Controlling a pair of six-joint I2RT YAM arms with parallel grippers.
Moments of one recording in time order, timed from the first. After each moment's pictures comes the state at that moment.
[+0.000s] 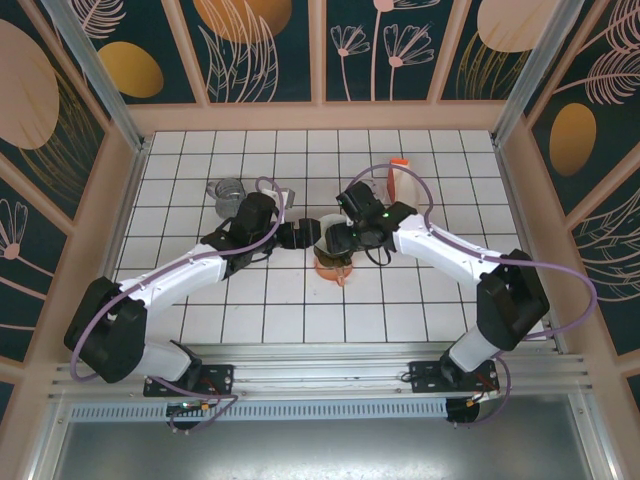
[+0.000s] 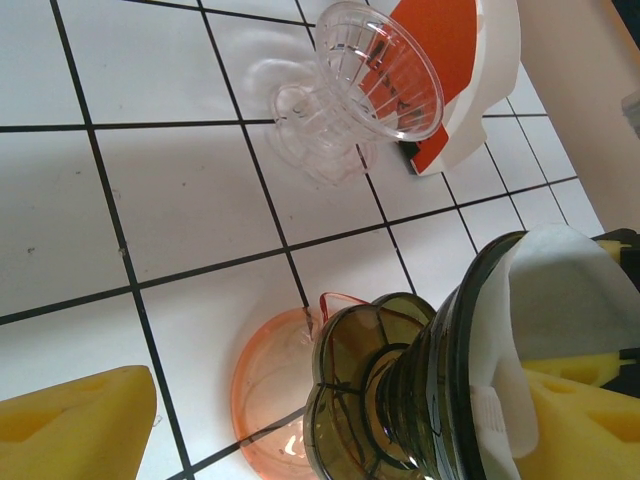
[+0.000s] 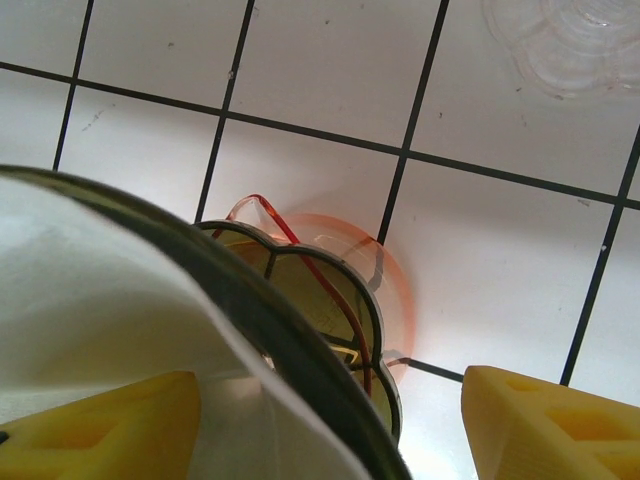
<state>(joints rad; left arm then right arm) -0.62 1.41 0.86 -0.04 0.21 -0.57 0.73 1.57 1.18 -0.67 0.03 0.44</state>
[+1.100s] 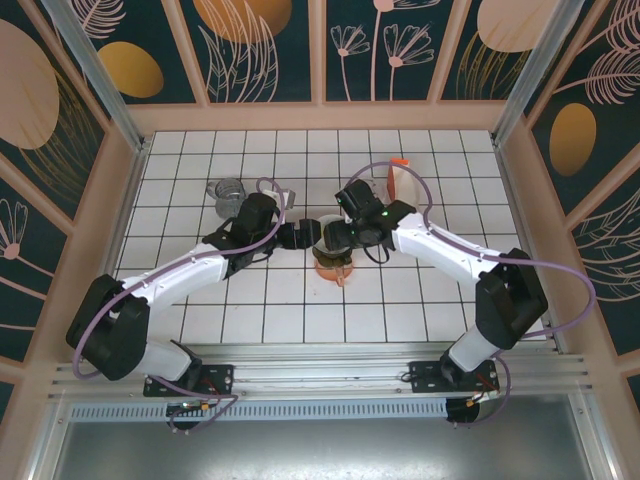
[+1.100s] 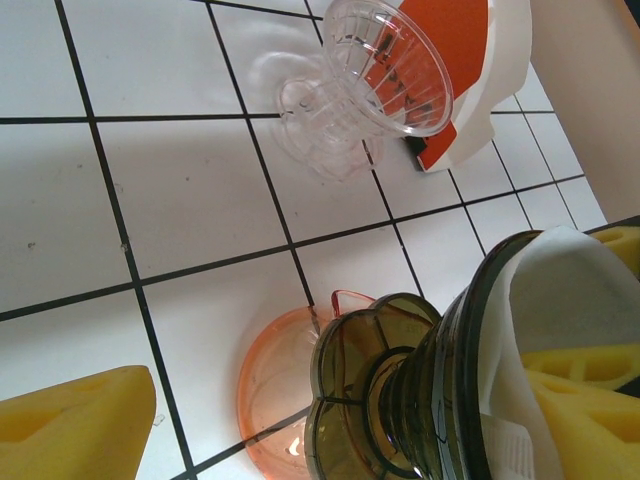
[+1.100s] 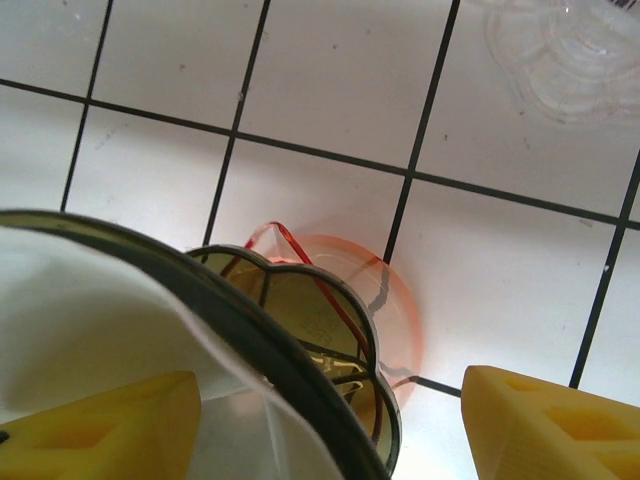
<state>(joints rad) -0.62 1.43 0.86 -0.04 0.21 -0.57 0.73 1.58 1.21 -0.65 0.03 0.44</state>
